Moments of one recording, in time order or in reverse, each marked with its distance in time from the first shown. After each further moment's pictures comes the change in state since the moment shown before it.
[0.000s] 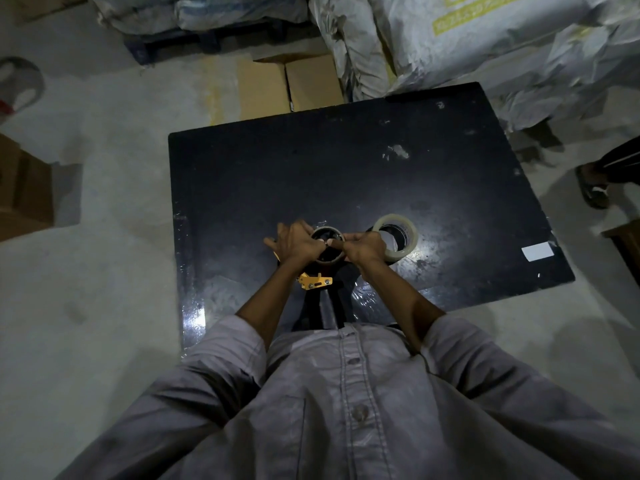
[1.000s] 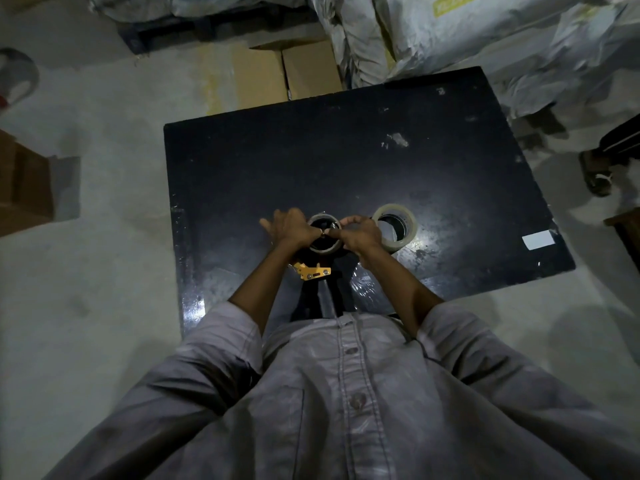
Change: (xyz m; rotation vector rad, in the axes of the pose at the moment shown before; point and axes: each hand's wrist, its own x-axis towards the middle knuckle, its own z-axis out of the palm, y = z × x) left_hand 0.011 0.004 -0.018 0.178 -0.092 0.052; right_hand -0.002 -0.010 -0.002 0.010 -0.050 -0.008
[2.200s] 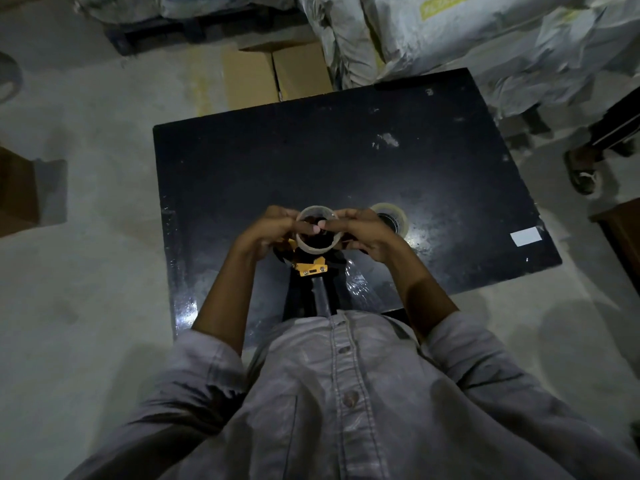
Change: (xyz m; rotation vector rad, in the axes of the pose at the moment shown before) left_hand -0.035 -0.015 -0.062 -0.747 -0.449 0.103; right_hand -0.046 -0.043 -0.060 0.221 -0.467 -0.018
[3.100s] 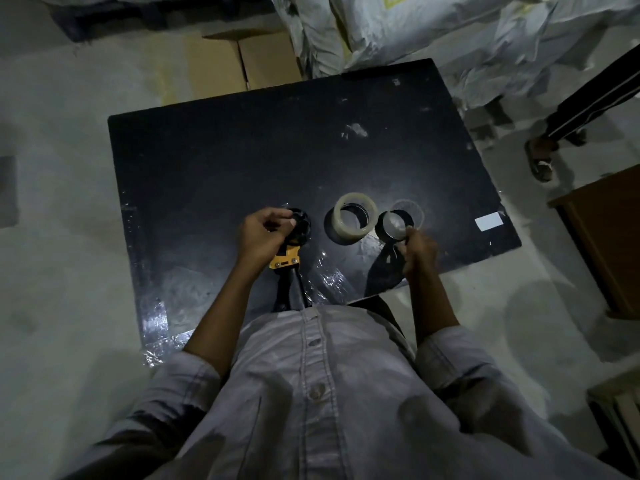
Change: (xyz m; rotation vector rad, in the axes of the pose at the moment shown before) left_hand 0.003 -0.045 0.061 0.061 0.441 0.339; right_hand -0.011 0.117 -0.151 0.360 0.923 0.095
